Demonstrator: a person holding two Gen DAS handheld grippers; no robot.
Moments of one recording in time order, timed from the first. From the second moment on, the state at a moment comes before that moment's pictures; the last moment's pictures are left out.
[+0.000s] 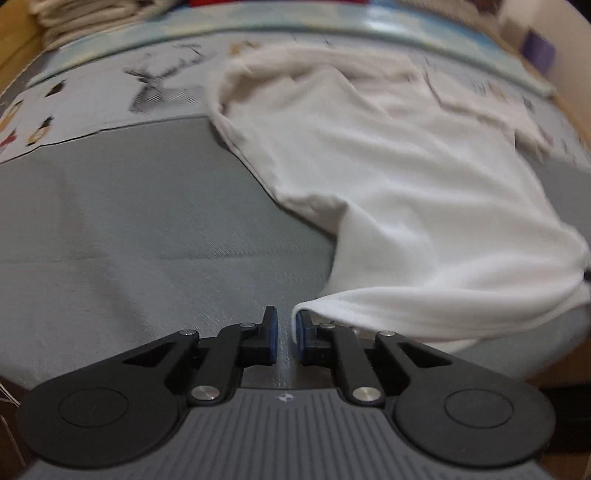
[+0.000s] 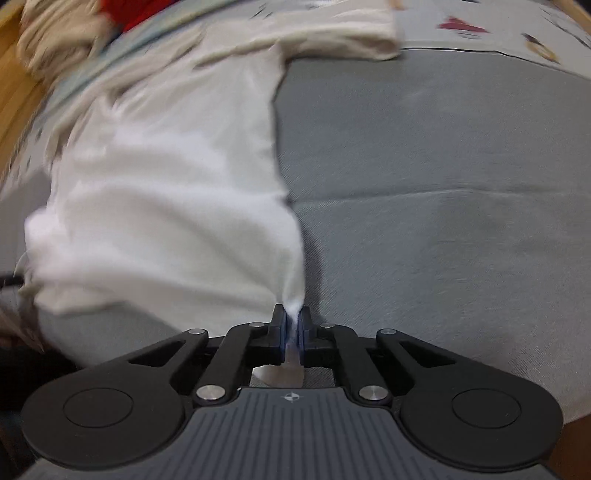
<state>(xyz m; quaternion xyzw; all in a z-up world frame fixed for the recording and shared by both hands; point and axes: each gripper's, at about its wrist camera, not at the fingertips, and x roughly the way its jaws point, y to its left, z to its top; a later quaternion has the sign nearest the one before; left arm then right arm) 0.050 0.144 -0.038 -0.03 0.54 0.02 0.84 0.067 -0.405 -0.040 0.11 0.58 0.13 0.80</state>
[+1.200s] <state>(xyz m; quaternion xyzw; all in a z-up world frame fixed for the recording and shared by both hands) -0.015 0.140 -0.017 0.06 0.59 -0.12 0.80 0.046 -0.388 -0.030 0.06 0.63 0.20 0.75</state>
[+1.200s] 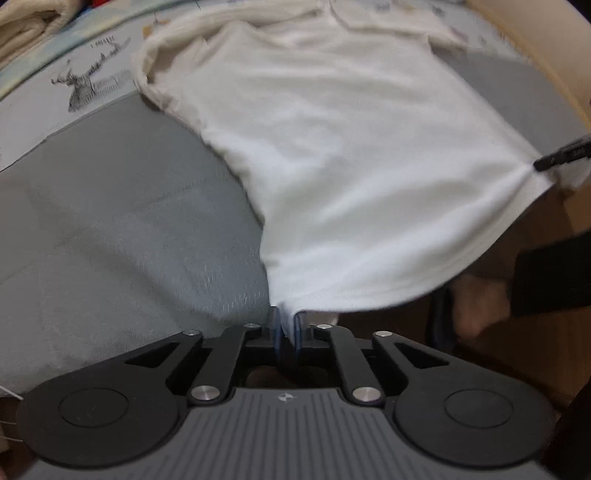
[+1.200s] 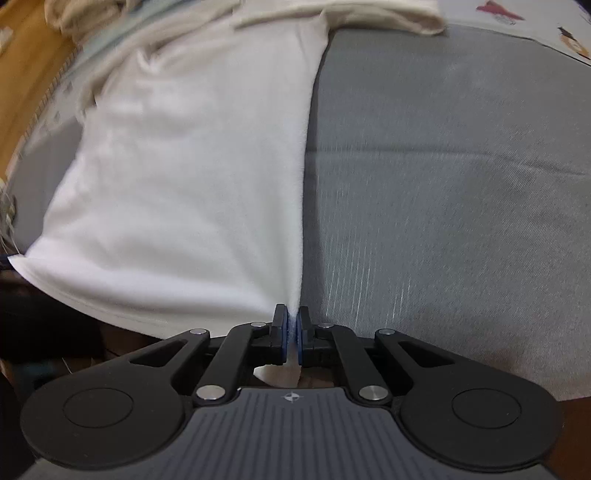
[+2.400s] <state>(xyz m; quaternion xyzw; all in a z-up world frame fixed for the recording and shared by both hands) 0.032 0.108 0.038 0.00 0.44 -0.02 0.90 0.069 -0.390 0.038 0.03 0.44 0.10 0.89</state>
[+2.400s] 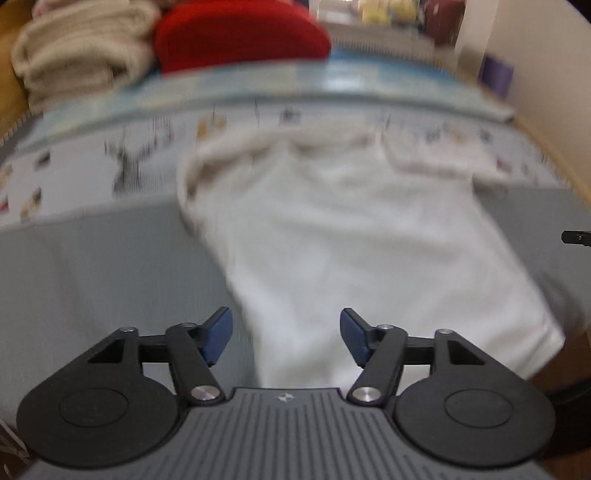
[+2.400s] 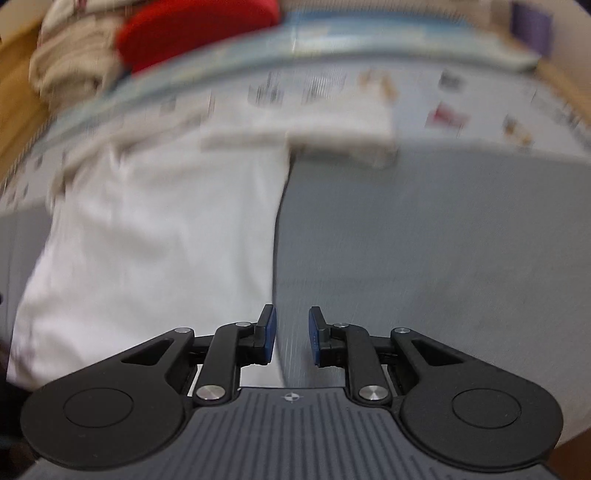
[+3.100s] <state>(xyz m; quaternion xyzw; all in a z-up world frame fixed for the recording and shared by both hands) 0.210 0.043 0.065 0.03 0.36 -0.05 0.93 0.178 -0.313 0.098 -0.02 0.29 0.07 0.95</state>
